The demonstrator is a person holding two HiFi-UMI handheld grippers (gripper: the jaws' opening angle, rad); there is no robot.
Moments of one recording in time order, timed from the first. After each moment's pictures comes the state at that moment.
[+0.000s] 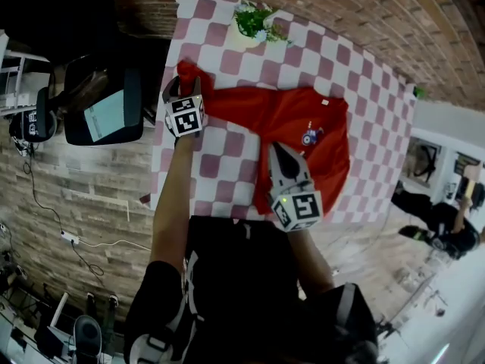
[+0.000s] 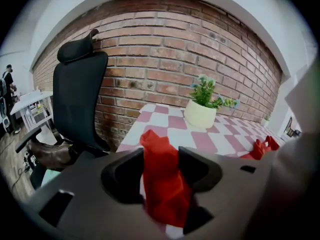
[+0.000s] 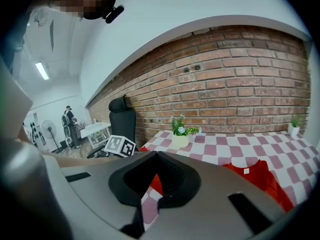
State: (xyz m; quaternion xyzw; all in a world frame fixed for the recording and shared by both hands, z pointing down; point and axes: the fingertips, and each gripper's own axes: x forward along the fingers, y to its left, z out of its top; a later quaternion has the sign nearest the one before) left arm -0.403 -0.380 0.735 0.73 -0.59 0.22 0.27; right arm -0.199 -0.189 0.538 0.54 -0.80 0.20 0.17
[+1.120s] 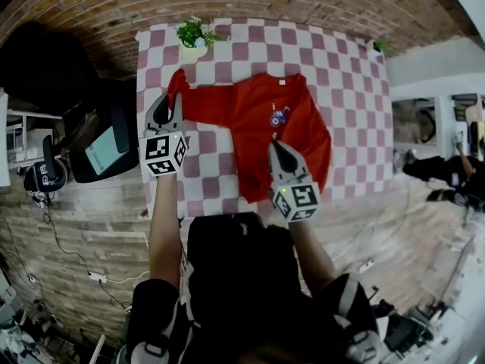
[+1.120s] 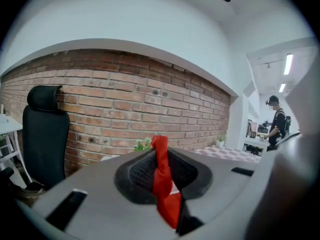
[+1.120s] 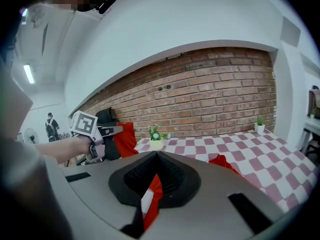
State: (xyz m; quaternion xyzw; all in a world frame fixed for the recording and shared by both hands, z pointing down) left arm -0.298 -0.296 0.512 0.87 -0.47 0.10 0.11; right arm -0.093 -0.095 0.510 0.64 -0.74 0.20 0.11
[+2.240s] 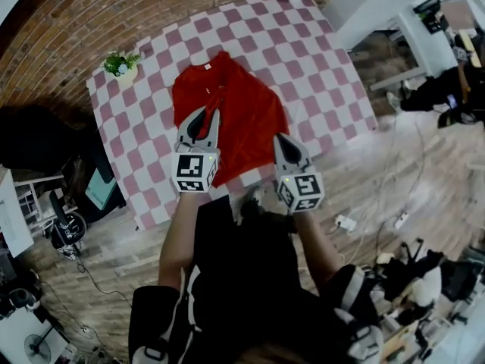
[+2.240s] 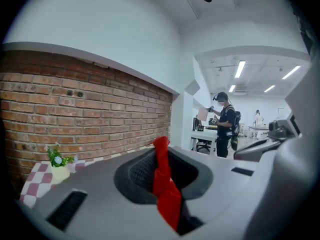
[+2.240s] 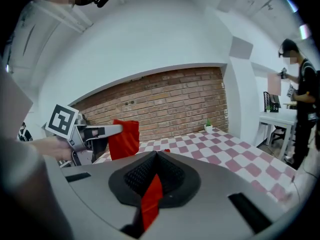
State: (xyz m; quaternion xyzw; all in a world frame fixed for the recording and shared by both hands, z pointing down) left arm -0.019 -0.067 0.463 0.96 -0.23 0.12 0.04; right arm 0.076 0.087 0.502 0.75 -0.63 0.19 0.05
